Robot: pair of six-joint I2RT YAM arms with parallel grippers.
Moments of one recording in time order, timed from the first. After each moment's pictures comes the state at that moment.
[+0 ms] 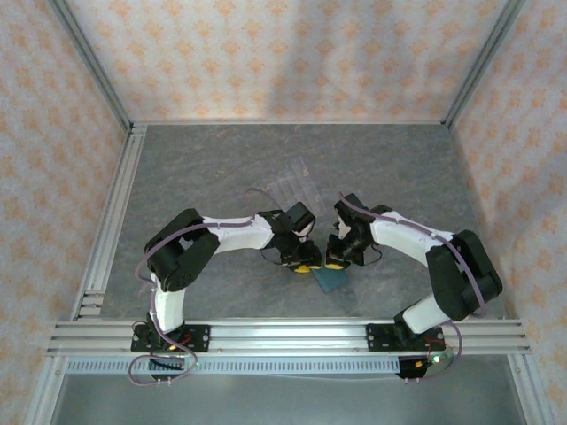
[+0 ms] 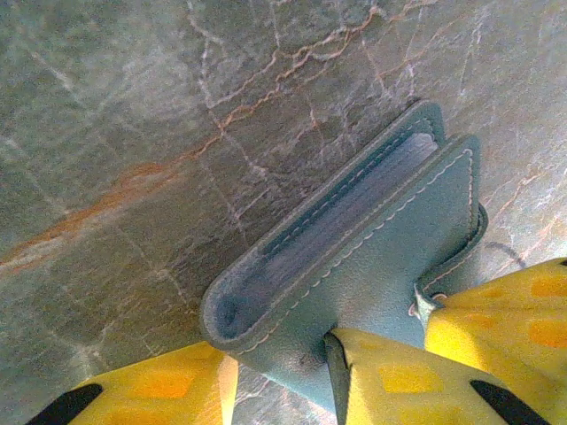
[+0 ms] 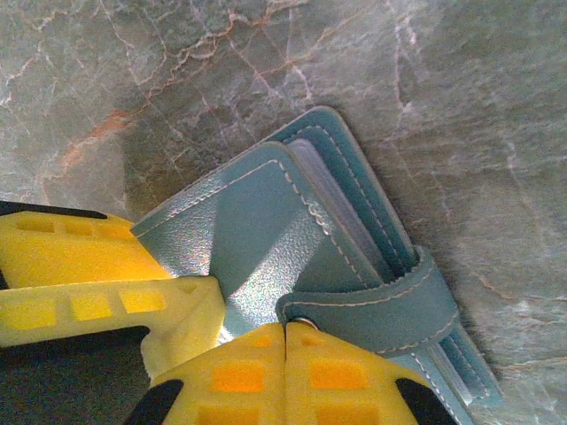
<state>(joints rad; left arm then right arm) -0.83 1.93 1.16 -0.41 0.47 -0.94 0.50 1.50 0.82 -0.75 -0.45 0.65</state>
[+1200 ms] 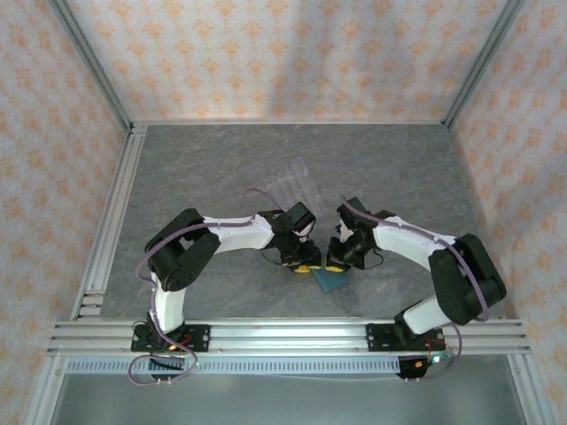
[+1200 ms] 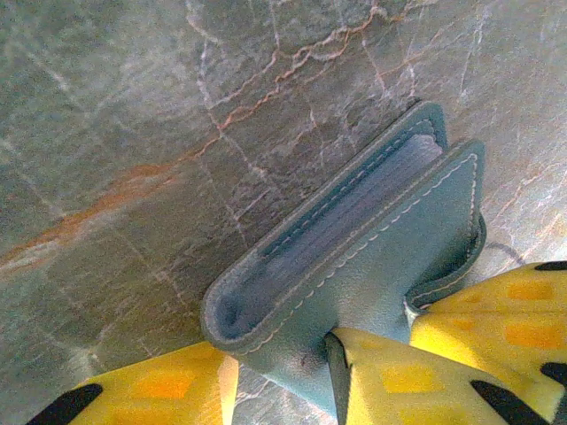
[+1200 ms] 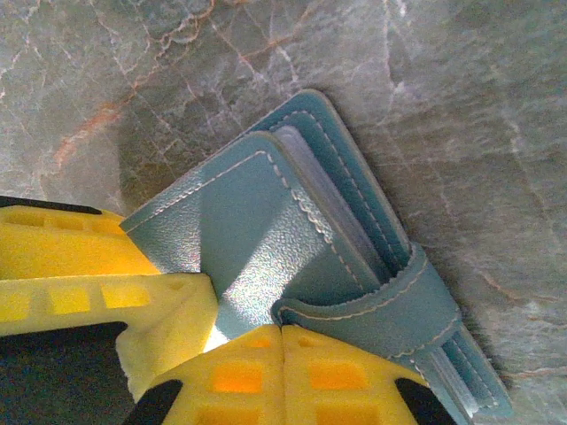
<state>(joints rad) -0.83 1.93 1.16 -0.41 0.47 -0.94 0.49 1.48 0.74 -0.69 -0.46 0.68</state>
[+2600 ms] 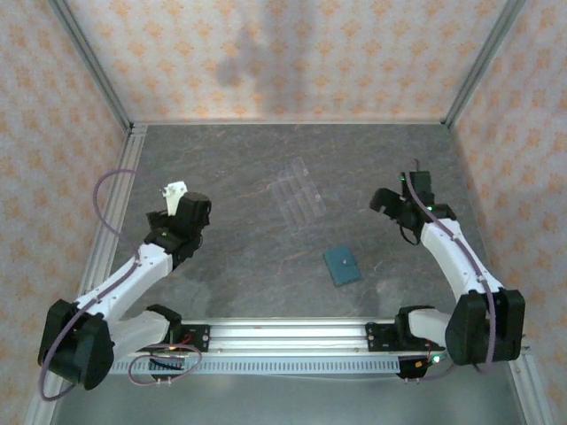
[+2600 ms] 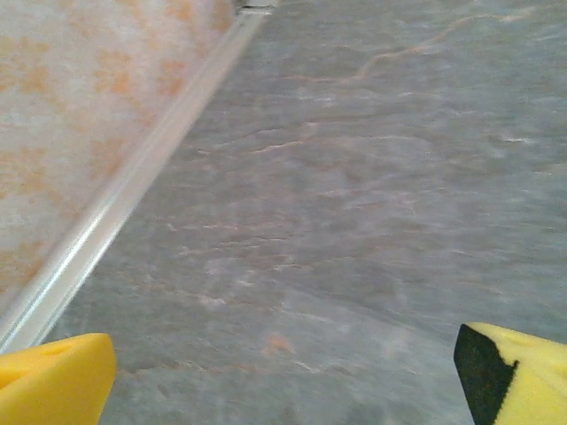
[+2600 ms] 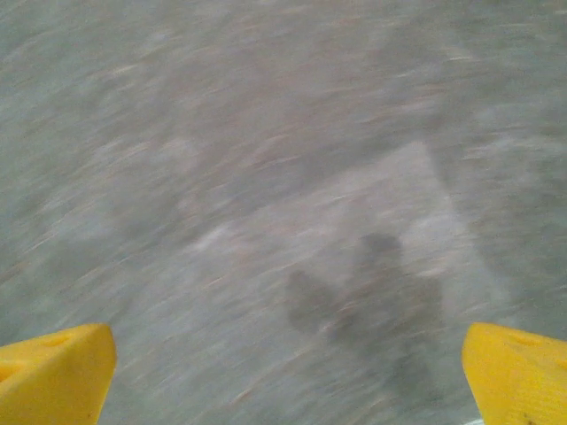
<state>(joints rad) -0.30 1.09 0.59 -0.26 -0.76 -0.37 0.01 1.19 0.81 -0.55 0.05 0.49</state>
